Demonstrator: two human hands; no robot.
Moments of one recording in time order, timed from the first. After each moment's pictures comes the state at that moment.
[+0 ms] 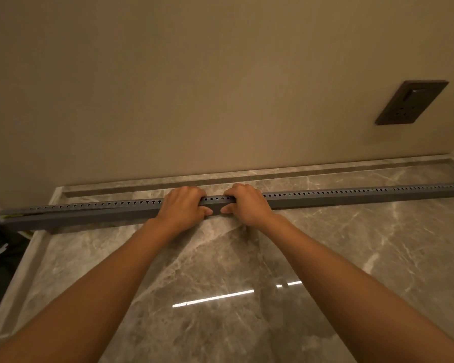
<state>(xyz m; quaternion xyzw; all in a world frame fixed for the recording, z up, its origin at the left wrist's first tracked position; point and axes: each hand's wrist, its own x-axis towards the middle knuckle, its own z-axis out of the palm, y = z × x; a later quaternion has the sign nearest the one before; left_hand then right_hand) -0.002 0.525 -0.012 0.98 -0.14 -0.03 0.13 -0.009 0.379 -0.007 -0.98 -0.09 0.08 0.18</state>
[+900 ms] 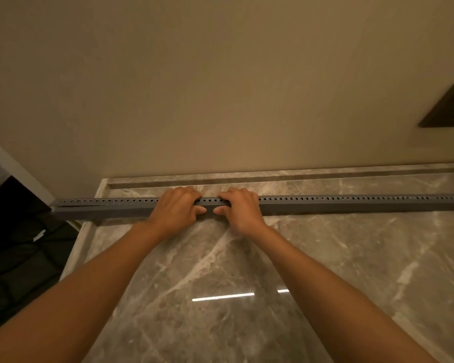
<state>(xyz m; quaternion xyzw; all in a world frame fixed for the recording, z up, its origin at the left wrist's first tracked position) -0.017 0.597 -0.006 0.98 -0.15 -0.01 0.08 -0.021 0.450 -0.015 -0.96 -0.09 0.05 0.26</state>
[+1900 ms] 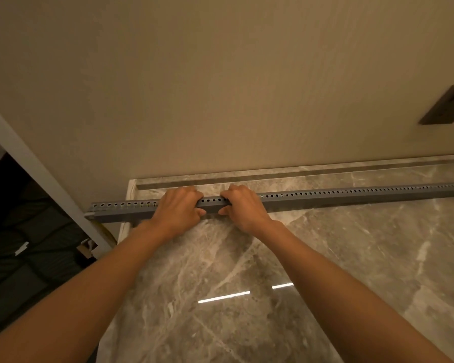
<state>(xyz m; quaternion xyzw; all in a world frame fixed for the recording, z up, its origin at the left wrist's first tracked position) -0.022 0.670 -0.004 0.98 -0.17 -0.02 0.09 -0.032 0.523 -0.002 -0.98 -0.11 0.04 0.17</state>
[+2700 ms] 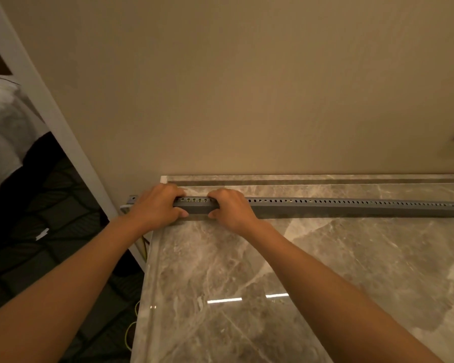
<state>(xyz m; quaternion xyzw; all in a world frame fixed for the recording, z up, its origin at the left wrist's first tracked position) -0.025 0.757 0.007 0.98 -0.11 -0.06 0.12 -0.026 0.597 0.001 -0.97 -0.17 0.06 0.18</state>
